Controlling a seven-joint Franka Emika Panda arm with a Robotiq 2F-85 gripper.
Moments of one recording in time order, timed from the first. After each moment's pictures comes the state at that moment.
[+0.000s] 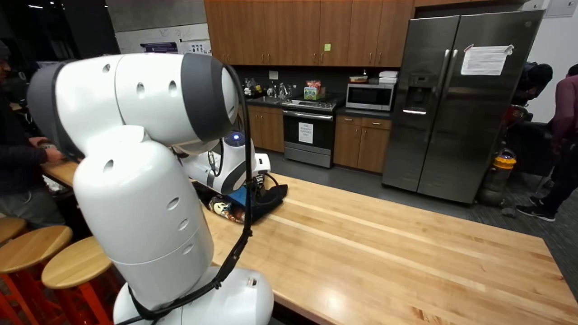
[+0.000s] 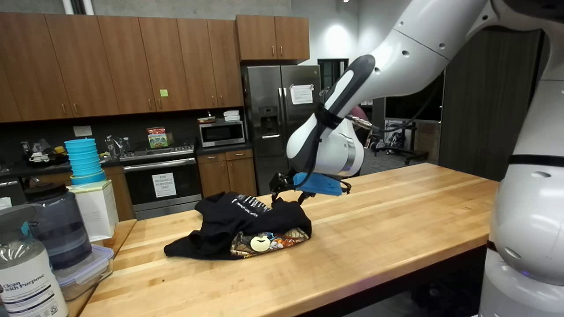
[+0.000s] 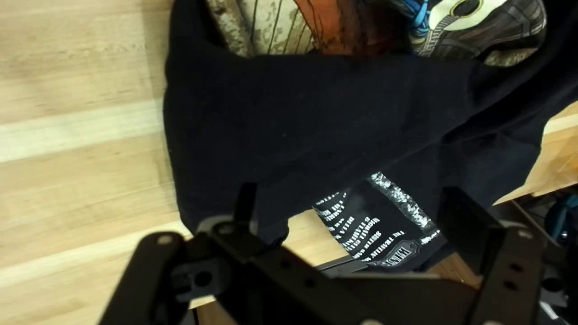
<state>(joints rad) 0.55 -0.17 0.10 -2.64 0.58 3.07 0.08</state>
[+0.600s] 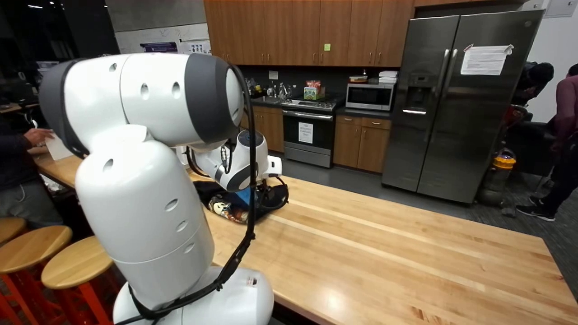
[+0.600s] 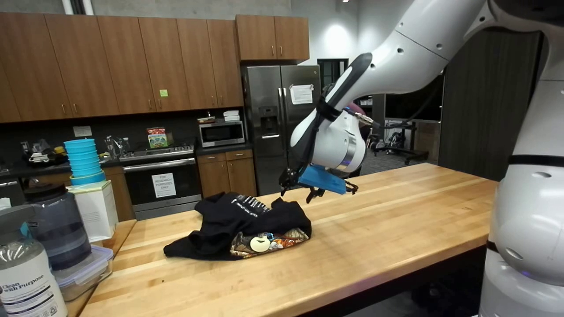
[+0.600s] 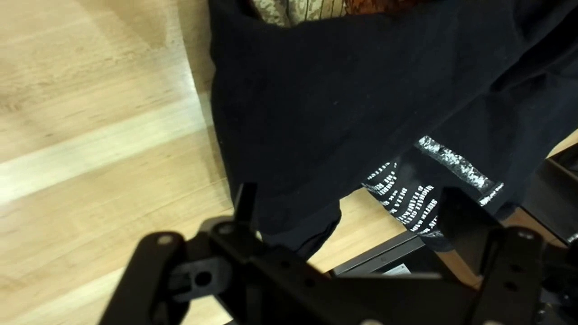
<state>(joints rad) 0.56 -0.16 0.02 -2.62 0.71 3.03 0.06</state>
